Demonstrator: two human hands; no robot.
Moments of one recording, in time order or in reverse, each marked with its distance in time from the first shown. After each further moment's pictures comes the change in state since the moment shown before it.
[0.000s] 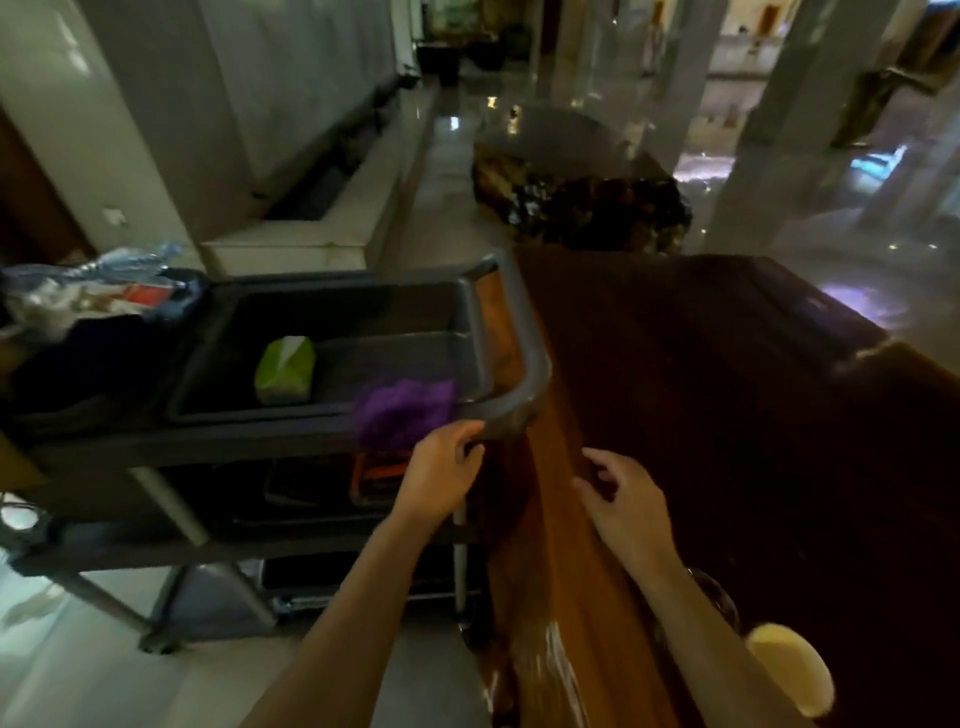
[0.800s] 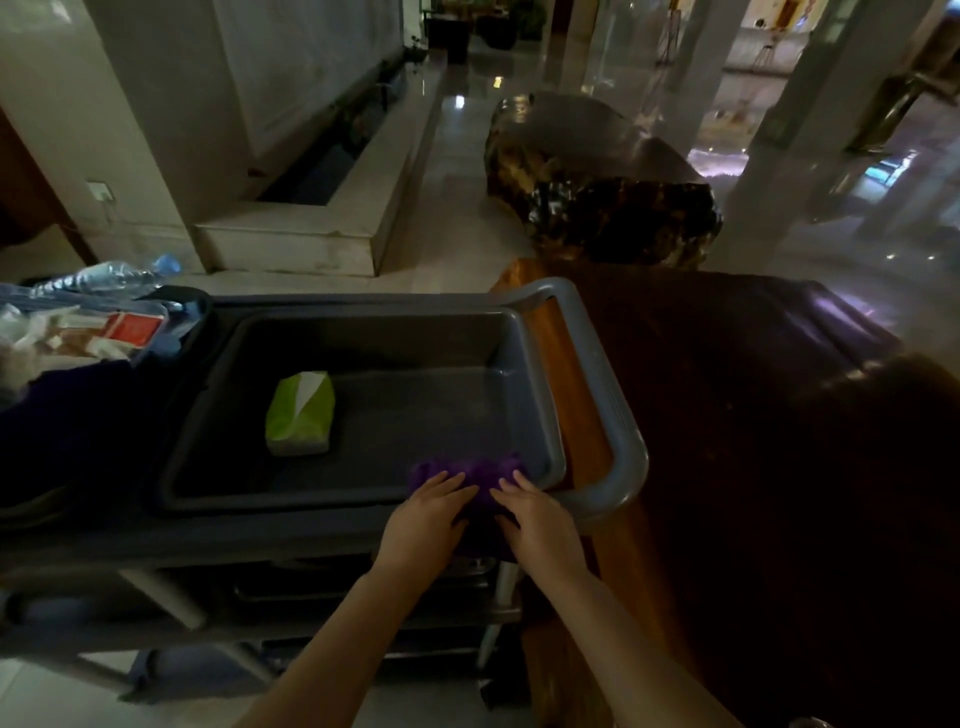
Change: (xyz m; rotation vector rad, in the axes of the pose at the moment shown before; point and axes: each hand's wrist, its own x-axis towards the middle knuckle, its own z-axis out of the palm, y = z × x) left_hand 0.104 -0.120 -0.051 0.481 -0.193 0.090; right_hand 0.129 -0.079 0.171 -0.269 -0.292 -0.304
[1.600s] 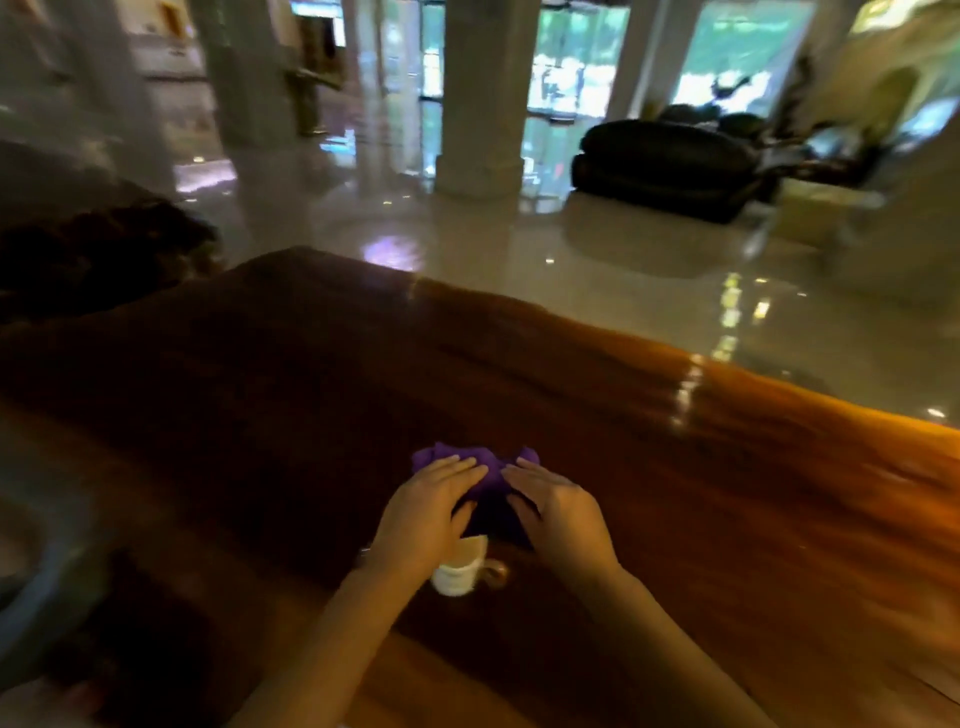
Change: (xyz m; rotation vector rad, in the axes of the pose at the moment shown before) left_hand -0.117 0.414 0.116 -0.200 -0.252 1.030; right_hand -0.427 0.134 -0.182 -0.252 0.709 0.721
